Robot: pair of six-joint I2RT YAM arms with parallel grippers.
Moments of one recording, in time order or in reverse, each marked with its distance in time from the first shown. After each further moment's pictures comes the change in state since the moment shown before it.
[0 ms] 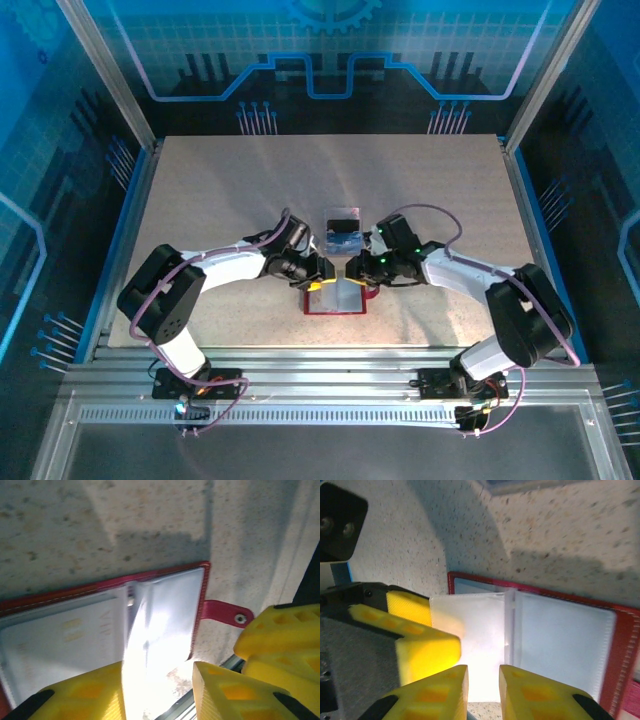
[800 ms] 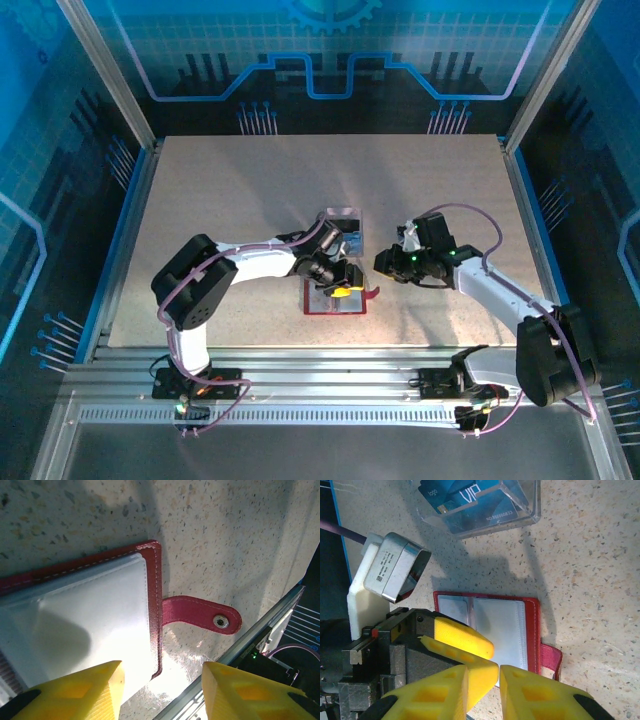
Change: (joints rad) left arm -0.137 0.183 0.170 -0.013 0.019 -0.001; right arm -0.180 -0.217 -0.062 -0.152 0.010 -0.068
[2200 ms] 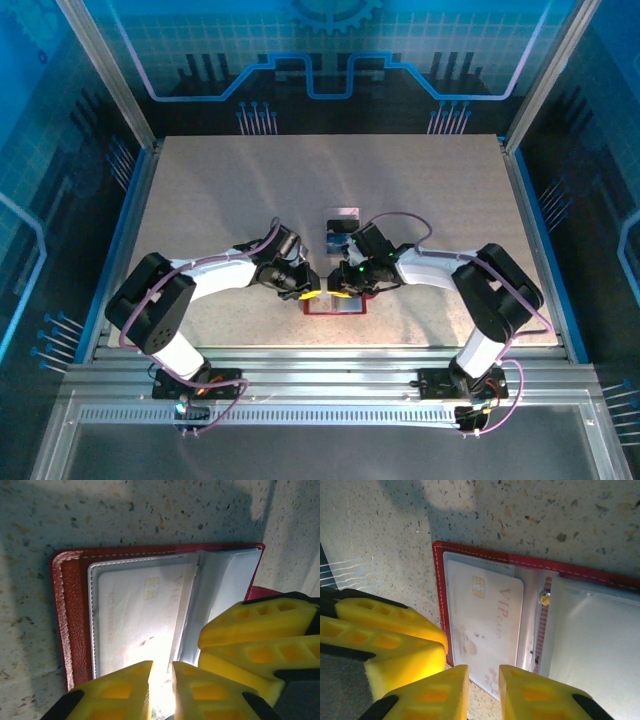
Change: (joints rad) left arm 0.162 -0.260 -0.288 -0.031 -0.058 0.009; right arm 0.325 0.425 0.130 0.217 -0.026 0.126
